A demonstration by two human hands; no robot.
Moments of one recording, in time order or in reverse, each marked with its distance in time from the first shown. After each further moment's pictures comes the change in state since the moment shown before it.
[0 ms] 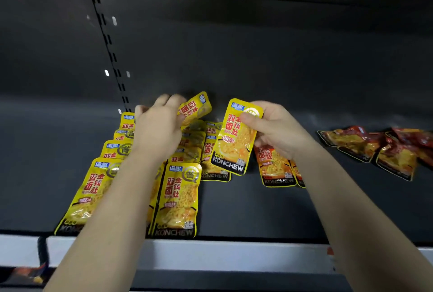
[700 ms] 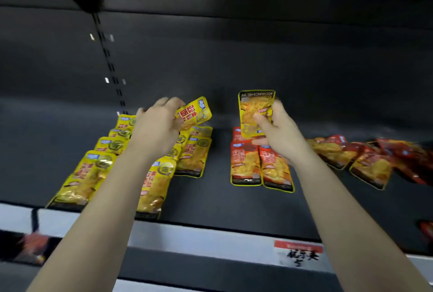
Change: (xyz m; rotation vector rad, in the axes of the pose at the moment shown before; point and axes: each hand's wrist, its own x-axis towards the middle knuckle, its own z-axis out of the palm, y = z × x) left_hand -0.012 0.066 -0.023 0.011 -0.048 -0.057; right_hand -0.025 0.011 -0.067 -0.233 0.187 -0.145
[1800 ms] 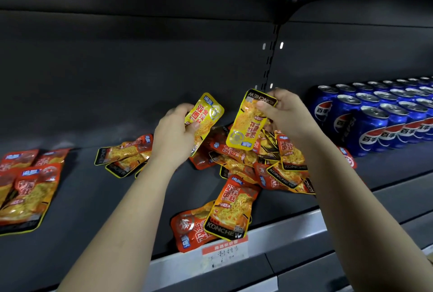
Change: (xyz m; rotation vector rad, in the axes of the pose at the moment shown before) left_hand 0.008 0.436 0.169 -0.556 -0.157 0.133; right_hand -0.094 0.107 -0.426 -0.276 0.381 0.145
